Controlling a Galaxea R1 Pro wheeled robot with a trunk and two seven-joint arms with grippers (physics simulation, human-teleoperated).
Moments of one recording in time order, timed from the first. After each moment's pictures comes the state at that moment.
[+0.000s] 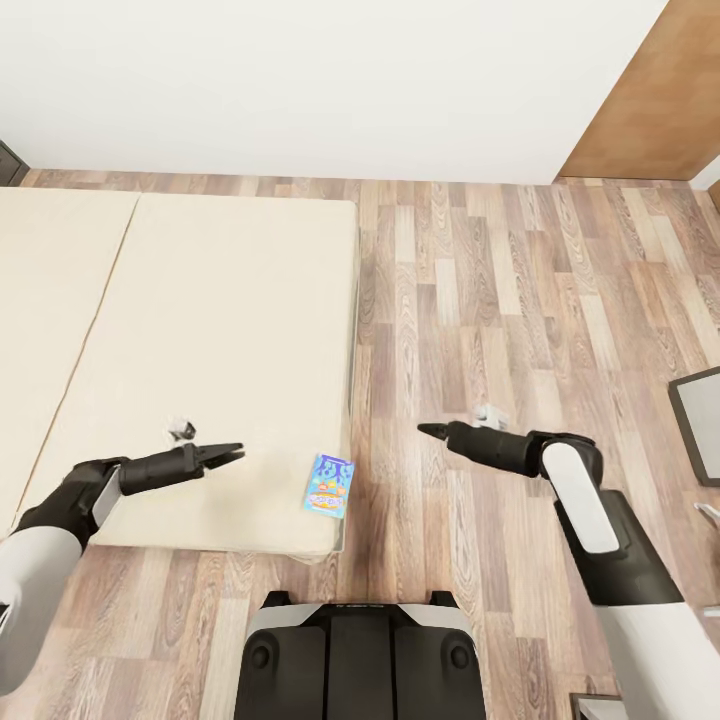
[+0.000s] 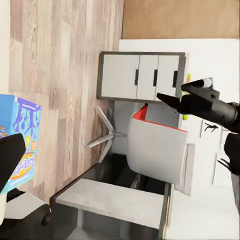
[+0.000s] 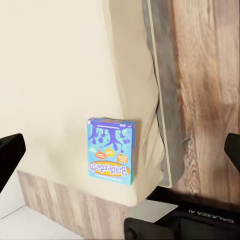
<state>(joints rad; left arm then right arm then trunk) -0.95 0.33 0.17 -0.47 0.10 0.63 -1.51 -0.68 -0.14 0.07 -1.46 -0.92 1.02 -0.09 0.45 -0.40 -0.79</state>
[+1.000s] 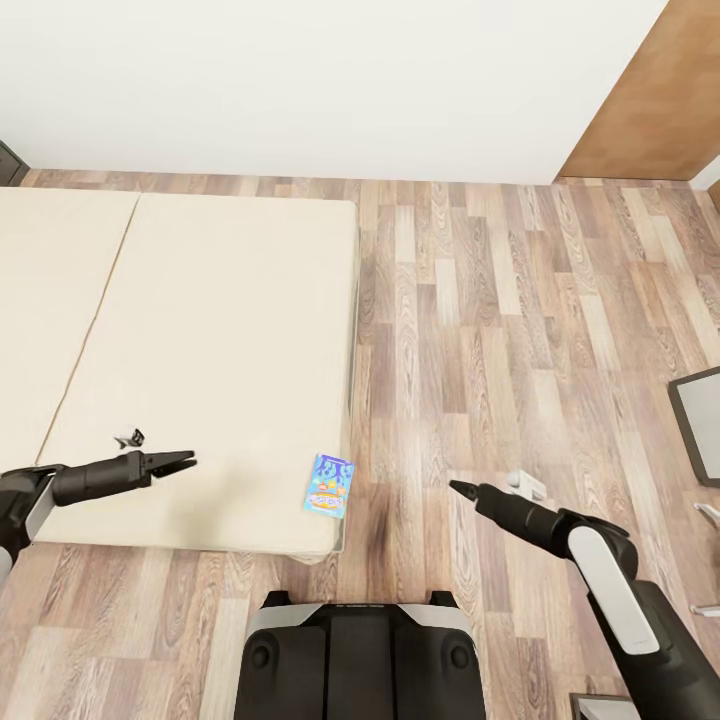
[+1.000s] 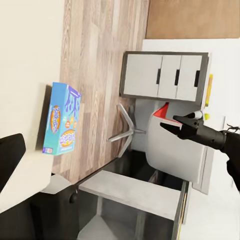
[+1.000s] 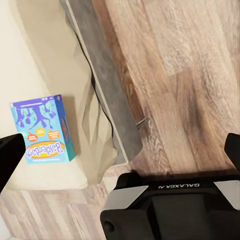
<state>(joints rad) -0.92 0.49 0.16 -0.48 0.09 0.66 -1.57 -0.39 -0.19 0.00 -1.48 -0.91 0.82 -0.08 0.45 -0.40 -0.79</state>
